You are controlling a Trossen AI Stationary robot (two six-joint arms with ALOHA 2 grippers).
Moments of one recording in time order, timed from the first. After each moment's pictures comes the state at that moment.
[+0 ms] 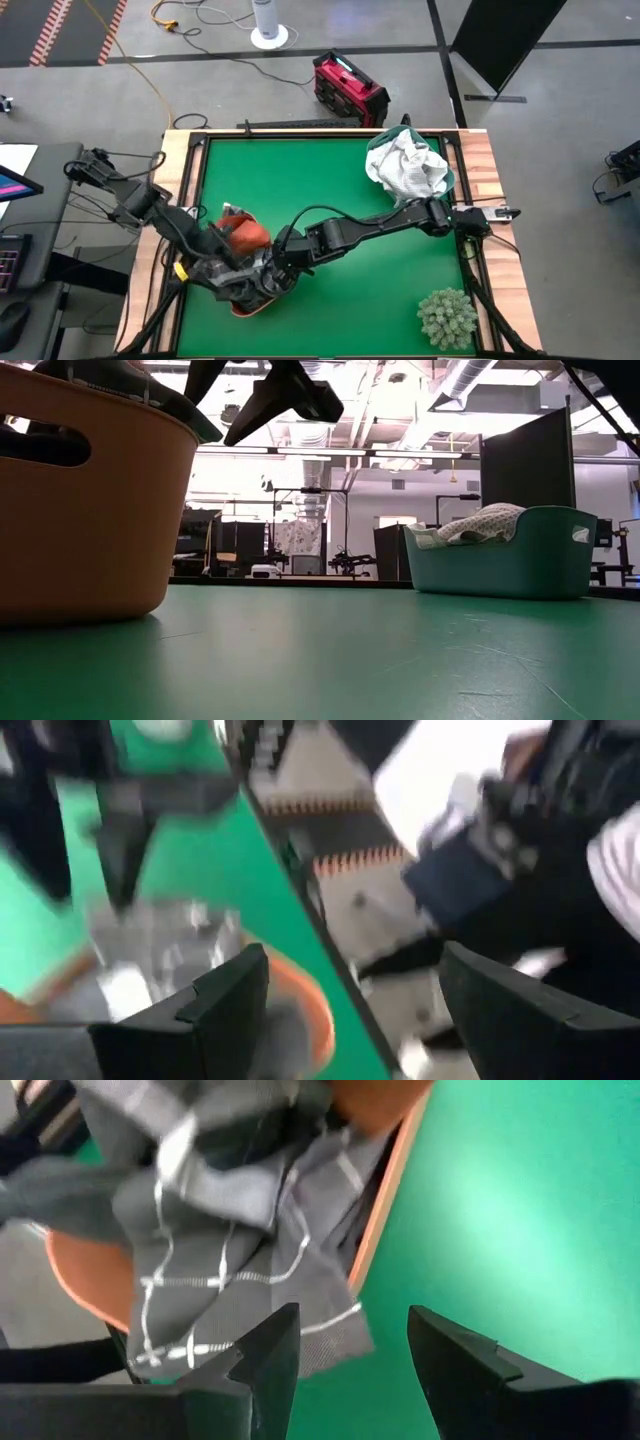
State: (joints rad) left arm -0.55 0.88 1.01 -0.61 0.17 -0.36; right arm 0.26 2.33 2.35 -1.04 0.11 0.88
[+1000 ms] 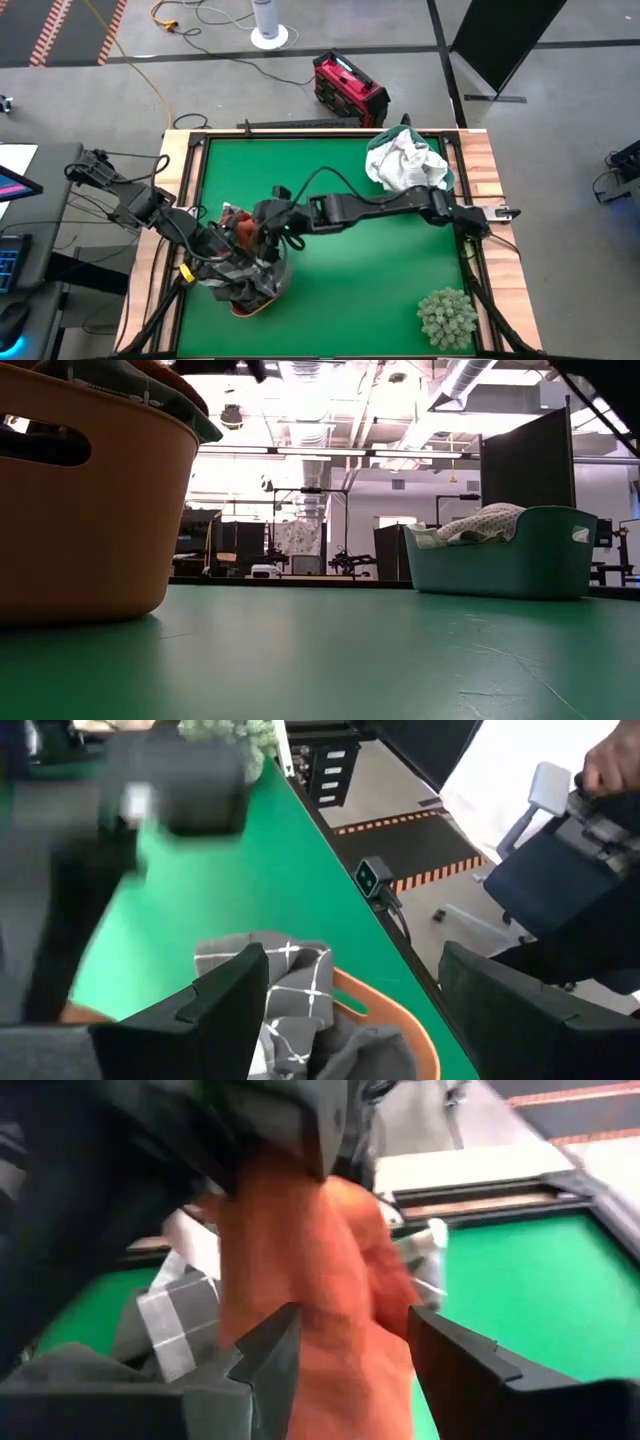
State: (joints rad) left arm -0.54 0.88 0.97 -0.53 -0.02 -0.19; right arm 0.16 2.29 2.35 -0.58 0.27 0.17
